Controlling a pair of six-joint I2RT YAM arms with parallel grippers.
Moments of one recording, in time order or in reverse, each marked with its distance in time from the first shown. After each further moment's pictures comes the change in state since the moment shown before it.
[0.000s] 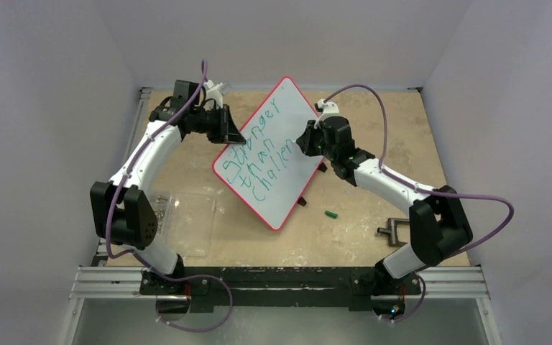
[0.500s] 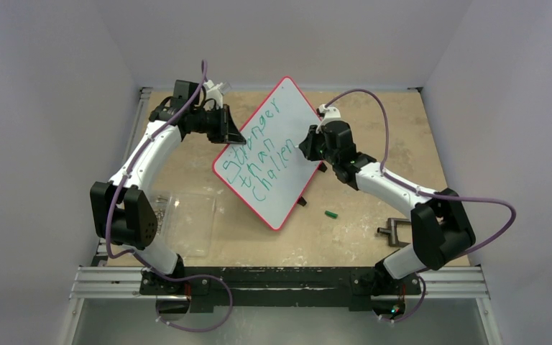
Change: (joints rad) left arm 0.000 0.000 0.000 0.000 0.000 -0.004; right arm -0.002 -0.033 -0.060 -0.009 0.018 -0.002
